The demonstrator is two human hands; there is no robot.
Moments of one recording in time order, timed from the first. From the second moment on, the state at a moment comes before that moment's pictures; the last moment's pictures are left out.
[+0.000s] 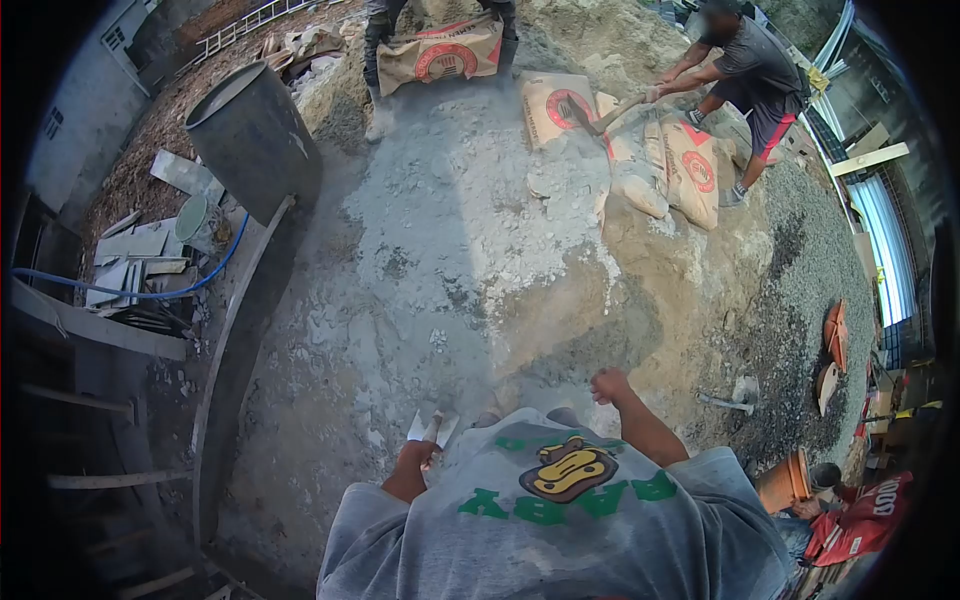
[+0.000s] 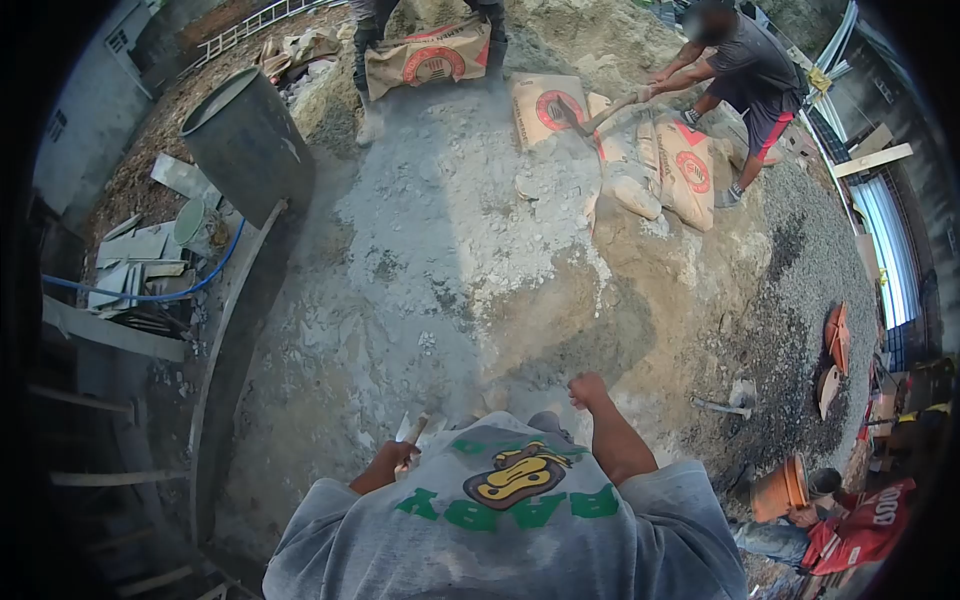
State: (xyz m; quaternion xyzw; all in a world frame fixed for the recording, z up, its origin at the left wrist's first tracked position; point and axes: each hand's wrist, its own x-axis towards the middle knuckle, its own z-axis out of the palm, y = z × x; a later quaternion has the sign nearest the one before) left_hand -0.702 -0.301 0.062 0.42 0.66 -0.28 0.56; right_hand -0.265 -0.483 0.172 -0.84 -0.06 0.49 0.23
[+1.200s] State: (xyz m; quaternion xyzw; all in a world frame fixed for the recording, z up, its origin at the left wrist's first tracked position) left_hand -0.660 -0.547 0.115 0.32 0.75 -0.09 0.57; right_hand -0.190 -0.796 0.135 -0.80 0.04 0.52 0.28
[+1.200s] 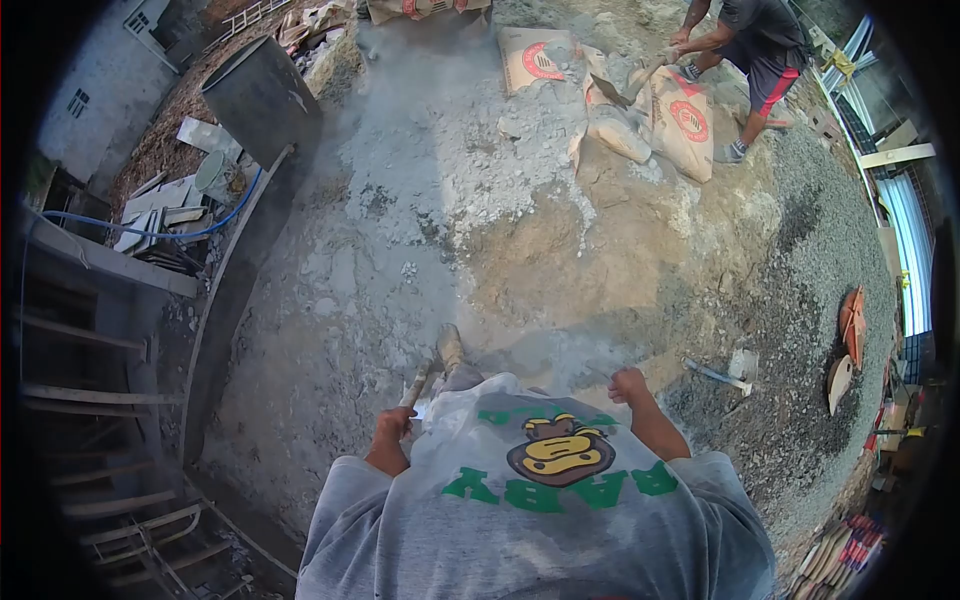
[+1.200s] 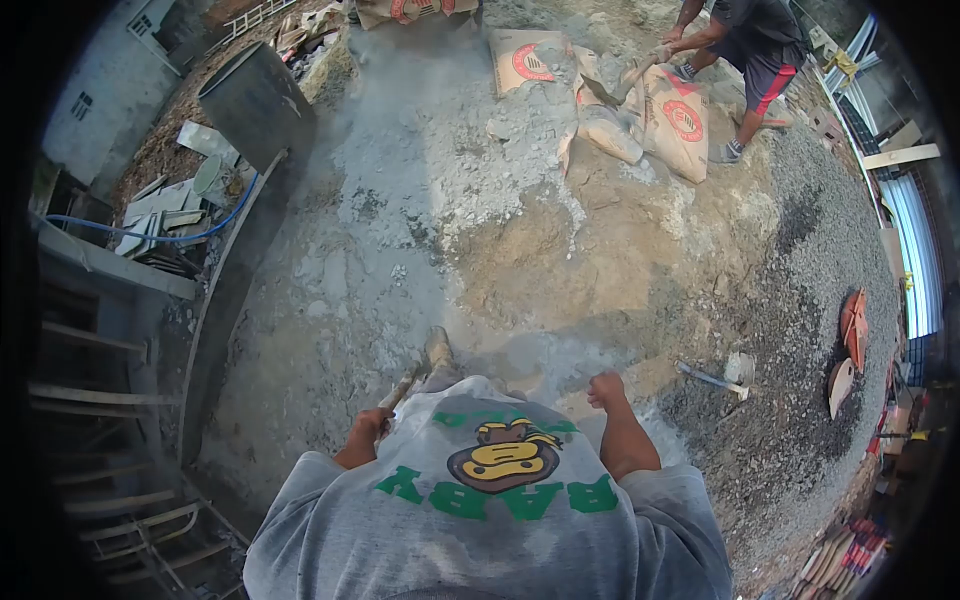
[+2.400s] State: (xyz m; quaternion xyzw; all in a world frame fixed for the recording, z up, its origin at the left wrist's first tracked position) left_hand -0.664 -0.516 0.075 0.35 0.70 -0.17 0.61; right_hand -0.198 -0.751 0.142 -0.81 0.00 0.50 0.31
